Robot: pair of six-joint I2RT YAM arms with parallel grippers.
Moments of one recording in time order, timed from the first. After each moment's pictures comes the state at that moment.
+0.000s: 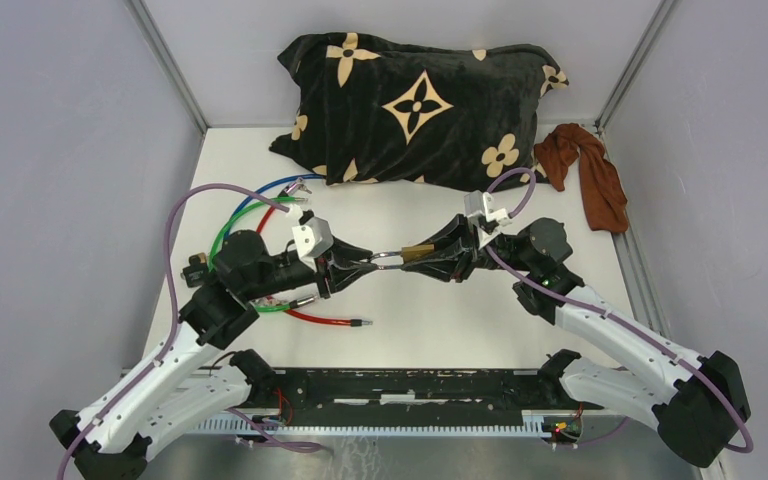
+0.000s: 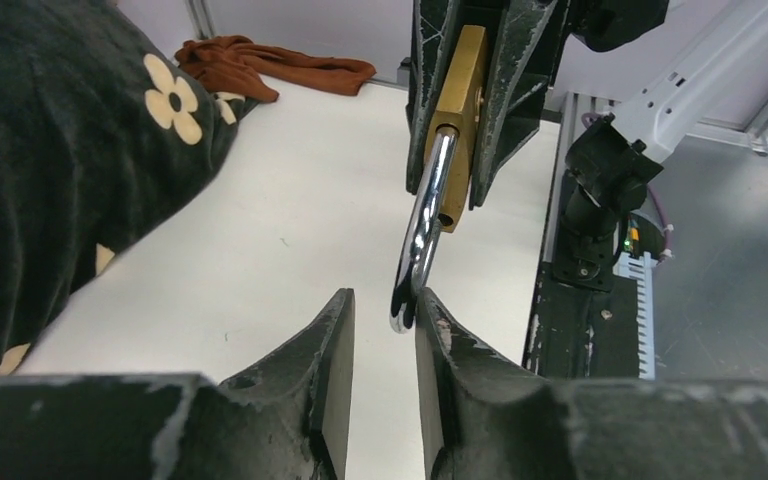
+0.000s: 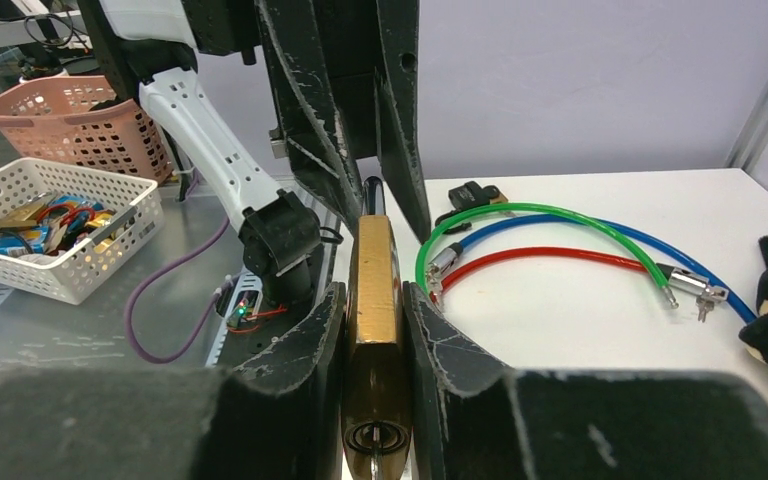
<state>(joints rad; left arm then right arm) -0.71 0.69 0.79 -0.14 0.51 0.02 0.67 1.00 0.67 0.64 -0.87 0.28</state>
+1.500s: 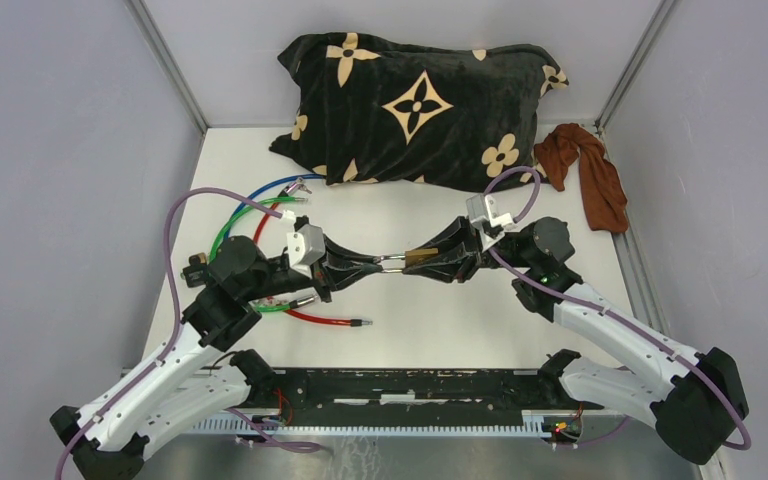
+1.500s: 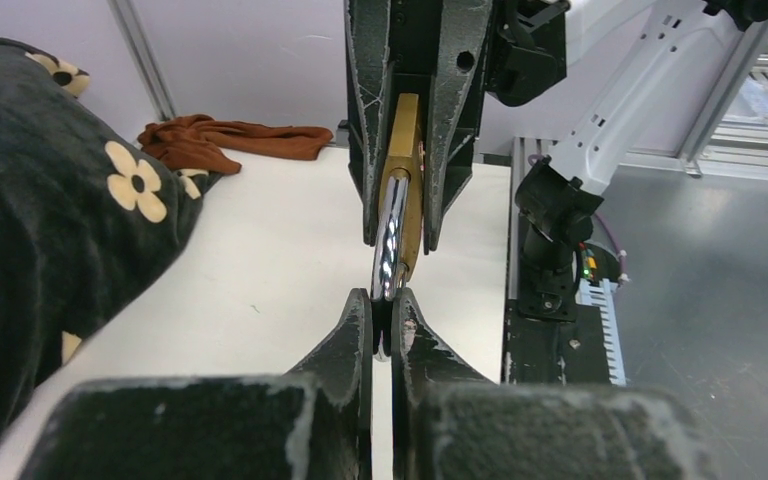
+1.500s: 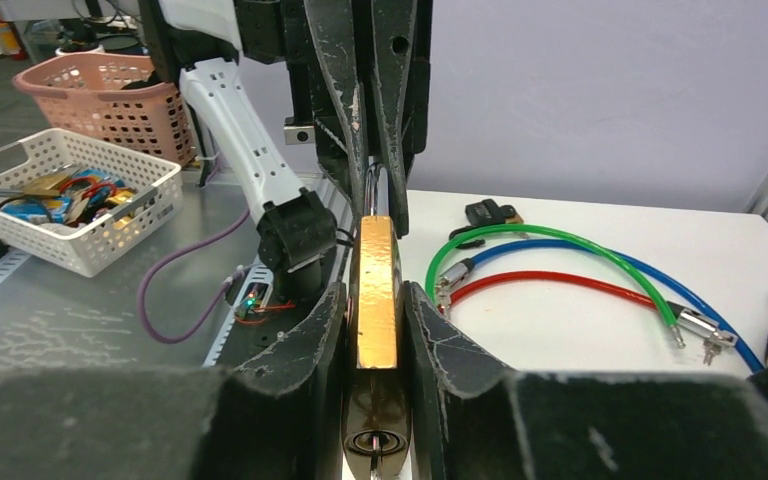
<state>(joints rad) -0.74 0.70 0.75 0.06 0.61 -0.02 0.67 1.02 0.68 0.72 -0.97 0.28</state>
